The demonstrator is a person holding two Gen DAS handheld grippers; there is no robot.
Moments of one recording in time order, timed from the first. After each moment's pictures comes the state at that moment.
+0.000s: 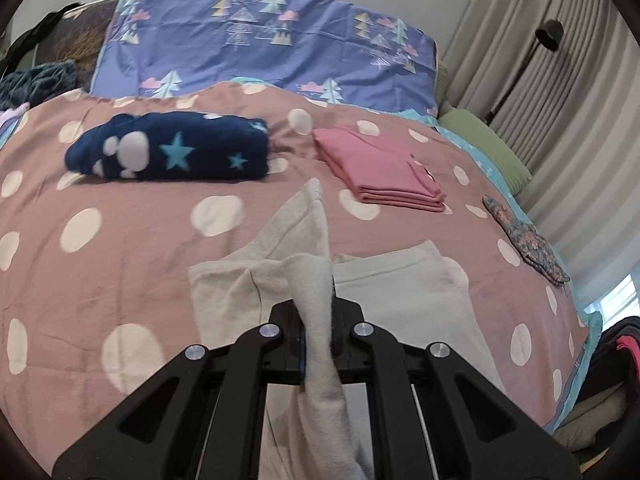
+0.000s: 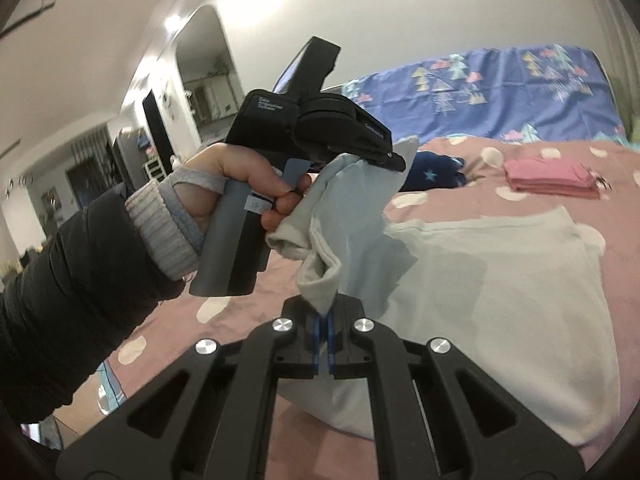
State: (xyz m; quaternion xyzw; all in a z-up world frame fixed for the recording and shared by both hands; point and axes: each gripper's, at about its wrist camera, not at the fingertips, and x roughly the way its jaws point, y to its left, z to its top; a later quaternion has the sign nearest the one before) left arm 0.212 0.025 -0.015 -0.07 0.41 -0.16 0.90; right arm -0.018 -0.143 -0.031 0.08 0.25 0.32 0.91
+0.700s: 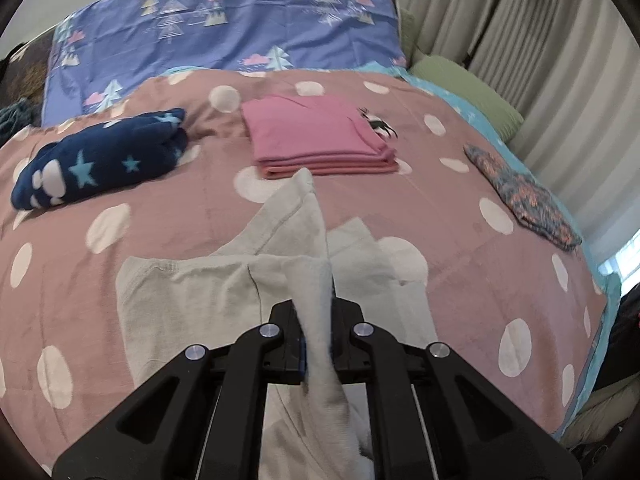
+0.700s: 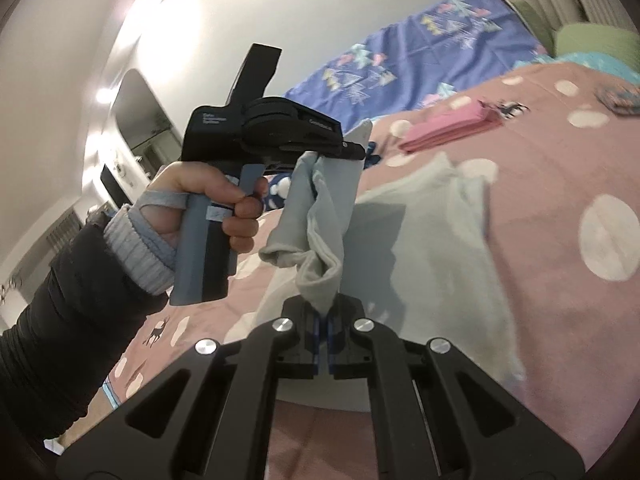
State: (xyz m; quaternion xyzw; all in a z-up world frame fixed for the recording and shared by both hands) left arm 0.231 -0.126 -0.038 0.01 0.44 -0.19 0.88; right arm -0.013 -0.280 -0.070 0.22 0.27 0.24 0.91
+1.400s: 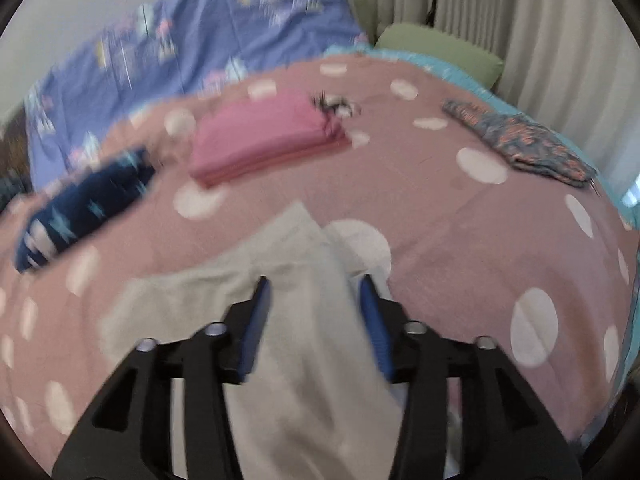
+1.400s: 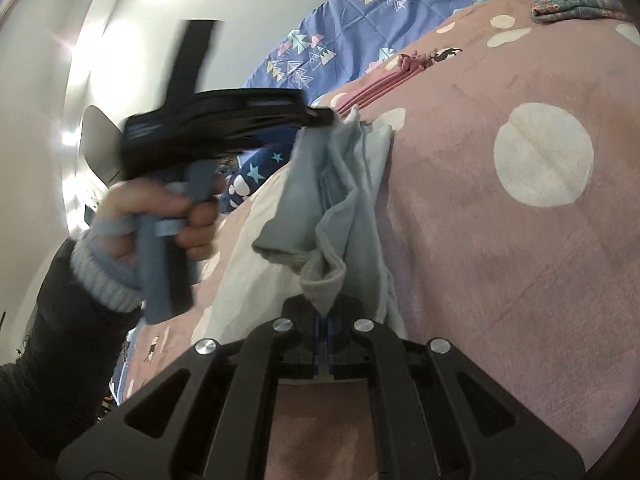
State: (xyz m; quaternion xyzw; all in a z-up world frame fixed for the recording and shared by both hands) left arm 0.196 -0.193 -0.049 0.14 0.39 -0.19 0.89; right arm -0.008 -0.337 -0.124 0.30 0.32 0.20 0.88
